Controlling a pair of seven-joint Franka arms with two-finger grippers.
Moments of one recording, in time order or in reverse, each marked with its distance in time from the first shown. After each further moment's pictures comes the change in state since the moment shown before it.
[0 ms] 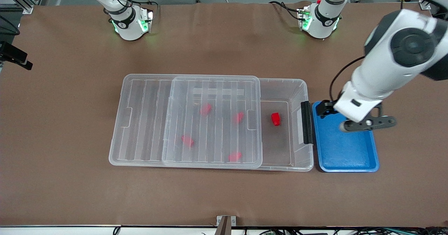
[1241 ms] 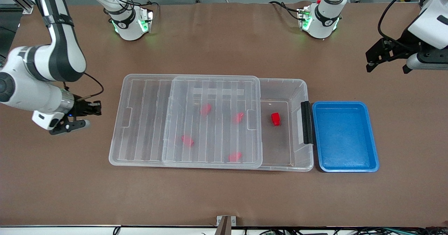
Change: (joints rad) left arm -0.428 -0.502 0.844 -0.066 -0.572 -0.088 0.438; right arm 0.050 0.261 0.094 -0.396 0.112 0.526 -0.211
